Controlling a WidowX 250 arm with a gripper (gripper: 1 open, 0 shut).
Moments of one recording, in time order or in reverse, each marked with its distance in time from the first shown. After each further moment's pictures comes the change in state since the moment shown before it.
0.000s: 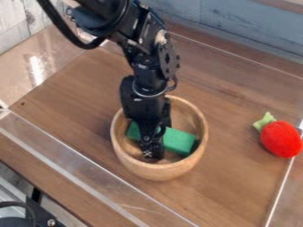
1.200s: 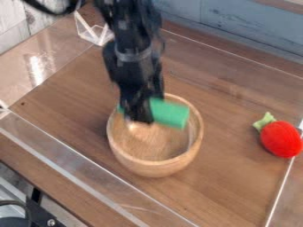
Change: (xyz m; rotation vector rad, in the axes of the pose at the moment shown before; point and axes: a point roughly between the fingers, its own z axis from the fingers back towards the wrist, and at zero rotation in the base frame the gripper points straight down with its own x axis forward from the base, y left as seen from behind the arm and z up) arm 0.016 -0.024 0.062 -0.063 0.046 -0.178
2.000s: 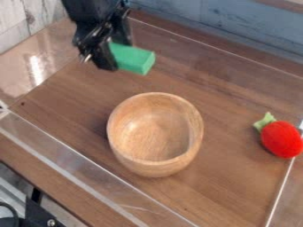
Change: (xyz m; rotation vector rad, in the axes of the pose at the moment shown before) arm 0.050 -0.028 0.033 -0.022 0.017 -0.093
